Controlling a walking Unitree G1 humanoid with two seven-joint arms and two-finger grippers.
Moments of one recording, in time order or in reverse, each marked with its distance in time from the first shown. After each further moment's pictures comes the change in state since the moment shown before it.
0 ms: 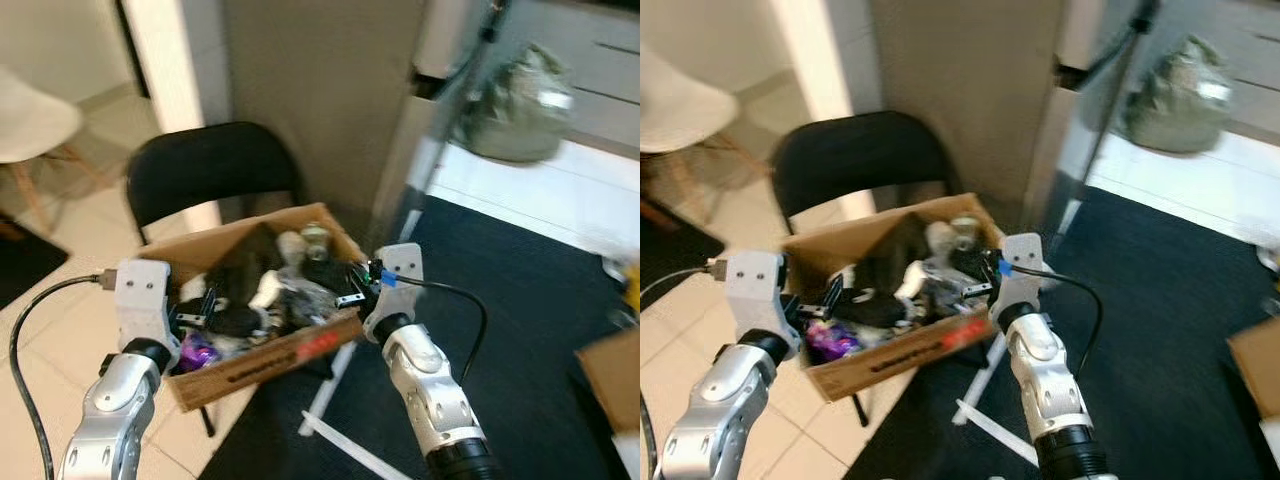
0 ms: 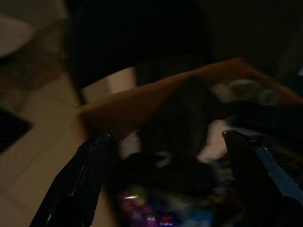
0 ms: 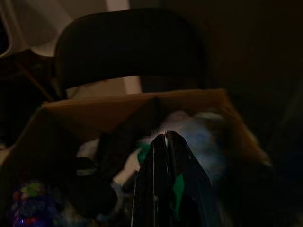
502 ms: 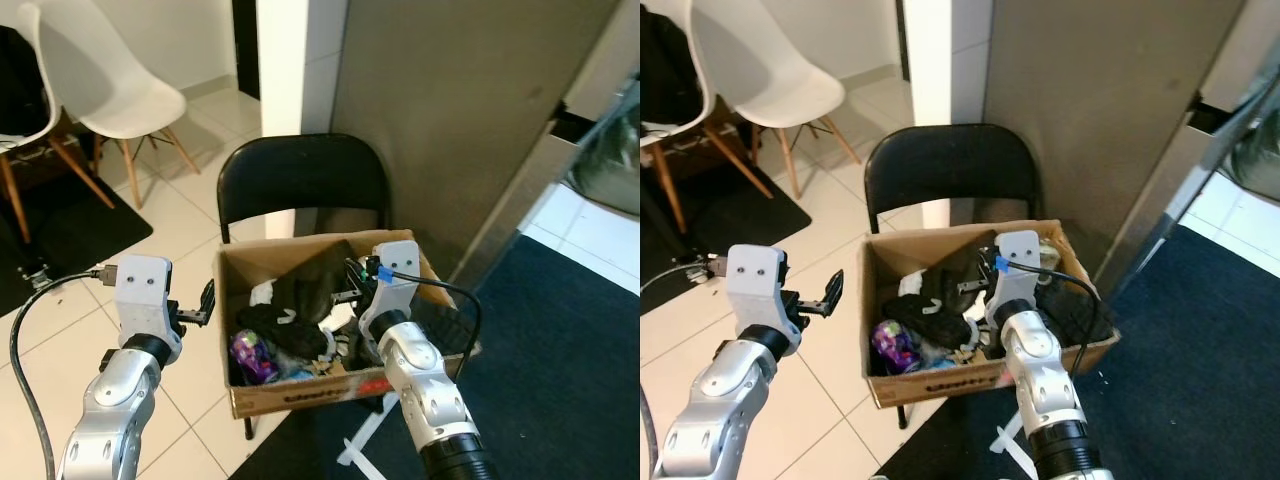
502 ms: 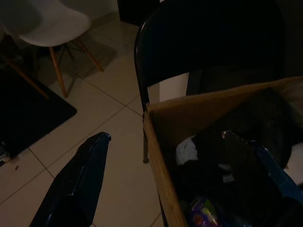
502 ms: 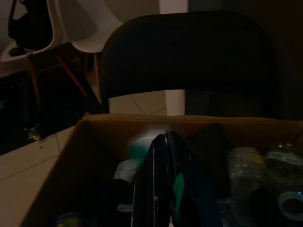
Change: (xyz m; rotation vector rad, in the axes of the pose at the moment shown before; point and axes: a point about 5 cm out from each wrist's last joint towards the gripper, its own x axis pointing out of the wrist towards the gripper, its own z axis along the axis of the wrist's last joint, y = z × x) left arm 0.003 0.000 0.003 0.004 -0.004 -0.002; right arm 0.004 0.001 0.001 0.015 -0.010 -0.020
